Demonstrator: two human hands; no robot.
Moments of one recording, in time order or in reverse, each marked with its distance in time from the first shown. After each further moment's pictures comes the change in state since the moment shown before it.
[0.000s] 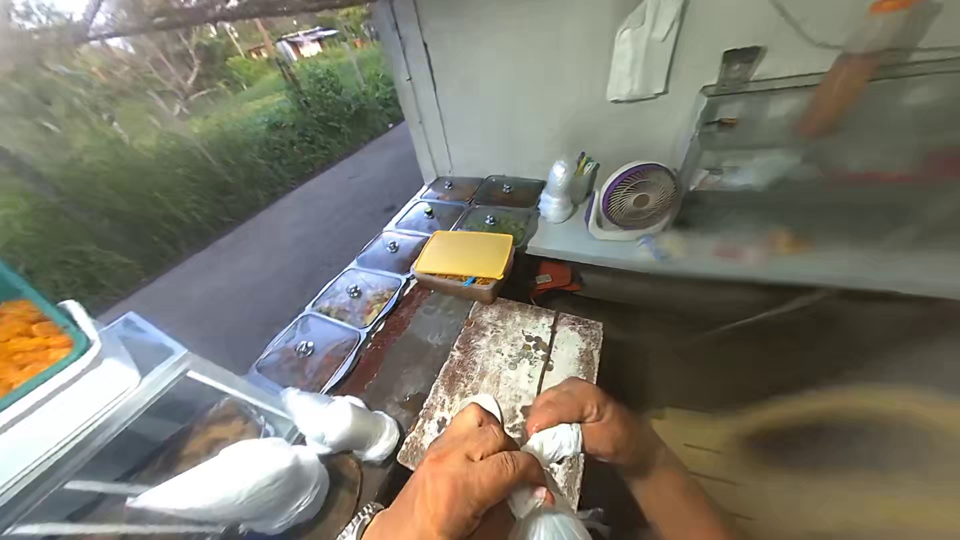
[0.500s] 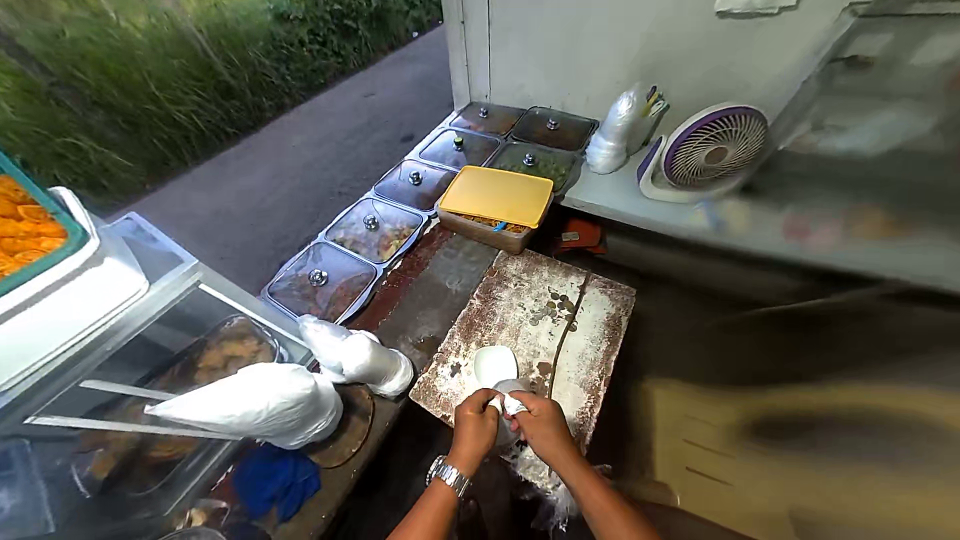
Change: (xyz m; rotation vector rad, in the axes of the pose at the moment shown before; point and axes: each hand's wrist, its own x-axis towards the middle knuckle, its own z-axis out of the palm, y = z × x) left_hand -0.139 -0.148 0.148 -0.215 0.285 -1.165; right_hand -0.067 0.120 0.118 -0.327 0.417 1.206
